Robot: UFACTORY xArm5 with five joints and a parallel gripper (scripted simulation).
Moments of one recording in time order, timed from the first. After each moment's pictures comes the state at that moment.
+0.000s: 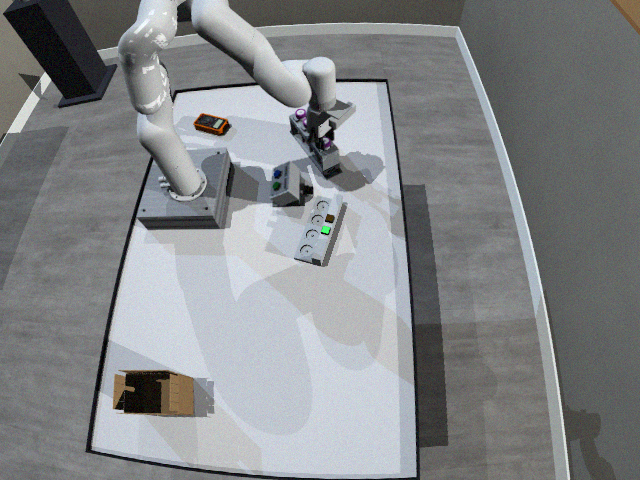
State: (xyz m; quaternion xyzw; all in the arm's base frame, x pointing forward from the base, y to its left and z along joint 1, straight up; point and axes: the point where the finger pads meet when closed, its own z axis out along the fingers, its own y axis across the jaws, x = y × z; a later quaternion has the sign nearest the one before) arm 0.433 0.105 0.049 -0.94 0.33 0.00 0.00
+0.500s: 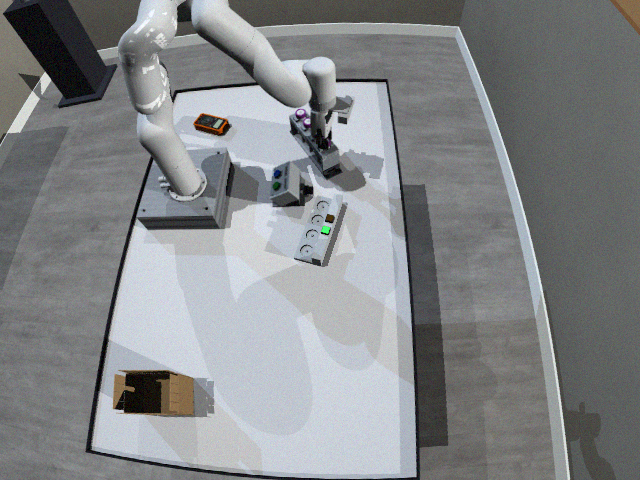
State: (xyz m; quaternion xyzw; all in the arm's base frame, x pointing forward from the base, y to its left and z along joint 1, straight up) arm 0.434 0.105 0.049 -0.99 0.14 0.00 0.00
